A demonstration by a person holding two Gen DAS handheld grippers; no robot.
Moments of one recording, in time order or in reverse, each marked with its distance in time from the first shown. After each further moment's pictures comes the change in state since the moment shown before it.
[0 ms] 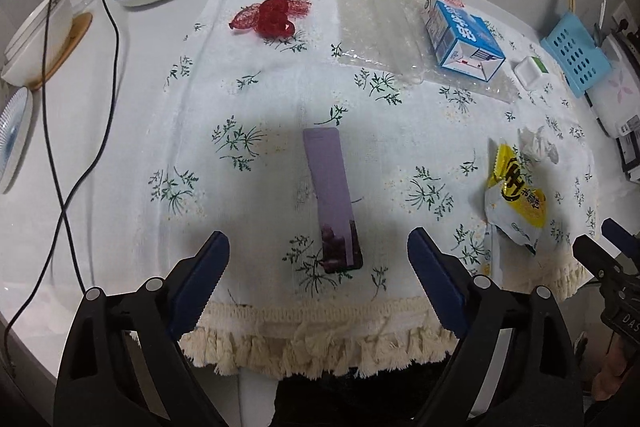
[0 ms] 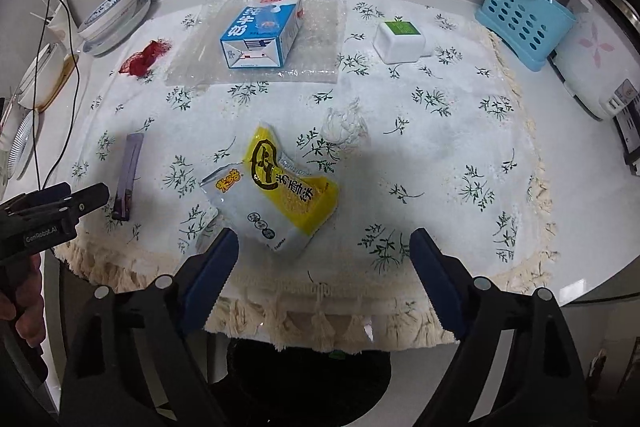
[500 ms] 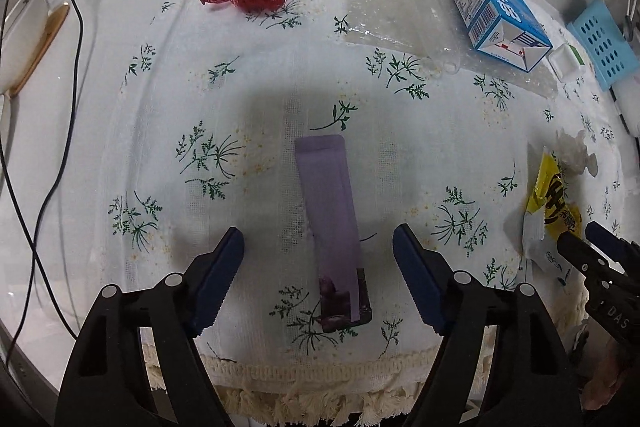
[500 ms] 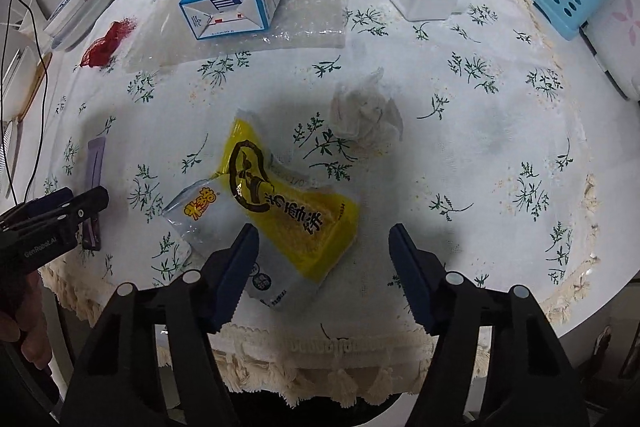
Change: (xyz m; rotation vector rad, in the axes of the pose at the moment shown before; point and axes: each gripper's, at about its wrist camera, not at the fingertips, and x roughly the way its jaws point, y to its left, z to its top) left arm 0.048 -0.008 0.025 0.006 0.093 0.035; right arm 0.067 0.001 0.021 0.054 0.137 0.024
